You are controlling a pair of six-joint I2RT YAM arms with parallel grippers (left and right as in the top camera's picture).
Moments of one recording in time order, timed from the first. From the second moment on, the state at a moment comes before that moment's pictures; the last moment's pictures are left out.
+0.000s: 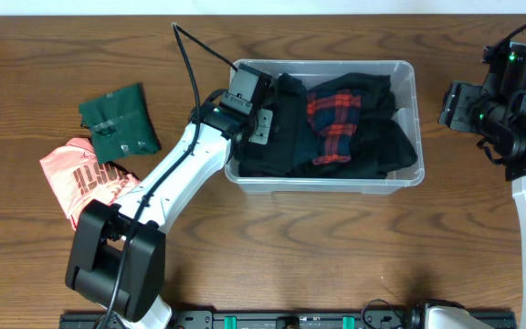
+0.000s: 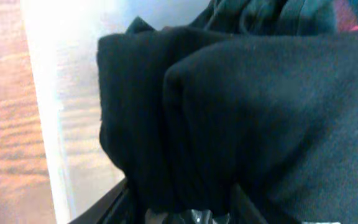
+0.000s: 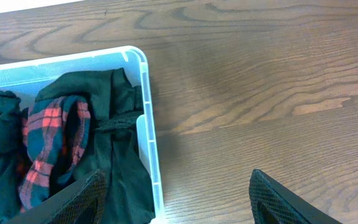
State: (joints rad) left arm -0.47 1.77 1.32 -0.61 -0.12 -0.20; right arm -0.08 1.34 1.48 -0.98 0.05 0.12
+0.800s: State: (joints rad) left arm -0.49 1.80 1.39 -0.78 -0.22 -0.17; right arm -0.08 1.34 1.48 -0.98 0.05 0.12
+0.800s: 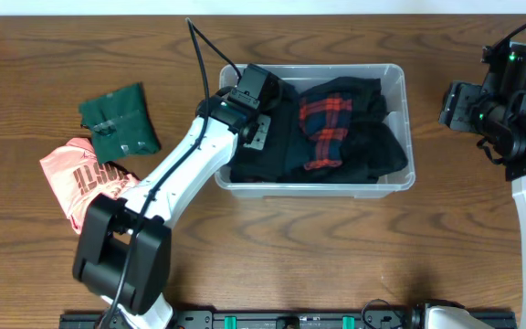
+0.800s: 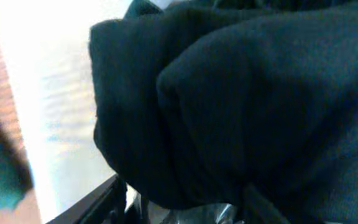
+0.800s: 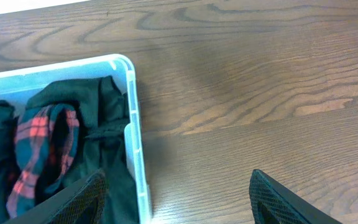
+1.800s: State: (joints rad) left arm 0.68 1.56 1.26 -0.99 0.07 -0.36; right arm -0.08 1.34 1.48 -0.98 0.04 0.11
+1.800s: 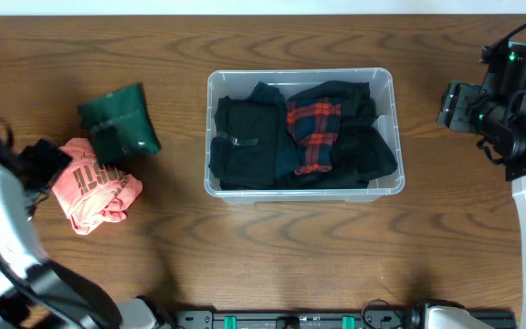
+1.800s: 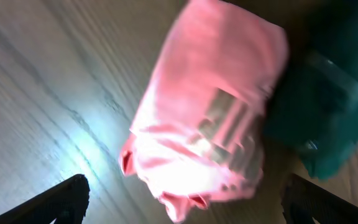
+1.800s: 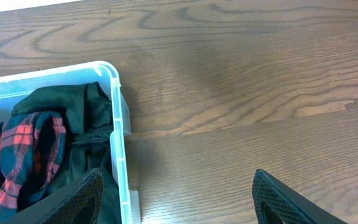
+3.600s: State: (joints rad) left arm 0.69 1.36 1.27 -1.01 0.61 -0.22; right arm -0.08 1.34 1.48 -0.98 0.04 0.11
